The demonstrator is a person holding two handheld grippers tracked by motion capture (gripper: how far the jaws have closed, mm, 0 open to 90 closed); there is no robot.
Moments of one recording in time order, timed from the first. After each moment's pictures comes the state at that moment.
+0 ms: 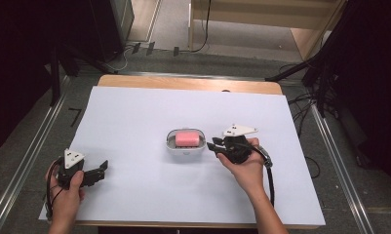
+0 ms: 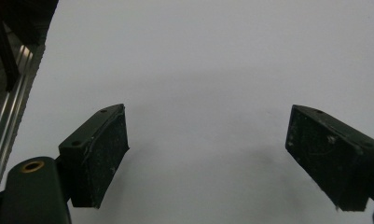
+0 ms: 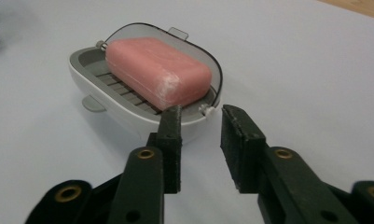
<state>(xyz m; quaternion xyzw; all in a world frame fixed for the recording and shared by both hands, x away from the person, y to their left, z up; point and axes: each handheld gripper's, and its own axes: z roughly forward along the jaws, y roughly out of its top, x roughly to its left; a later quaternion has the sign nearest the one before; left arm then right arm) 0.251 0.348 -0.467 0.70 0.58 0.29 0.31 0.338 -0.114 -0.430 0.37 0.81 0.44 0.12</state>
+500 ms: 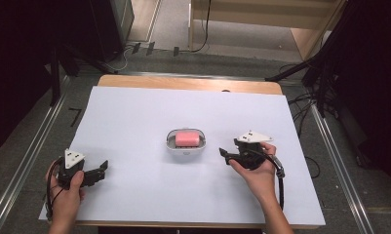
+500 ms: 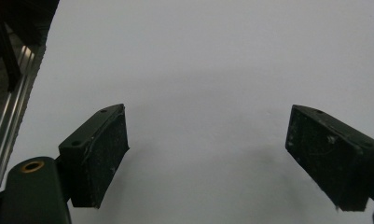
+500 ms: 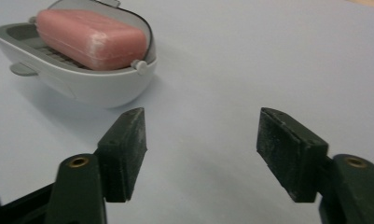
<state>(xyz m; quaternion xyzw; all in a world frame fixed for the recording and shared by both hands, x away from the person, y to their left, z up) 0.250 0.348 -0.467 0.70 0.58 0.29 0.31 0.325 -0.151 -0.445 0.43 0.78 0.42 0.17</state>
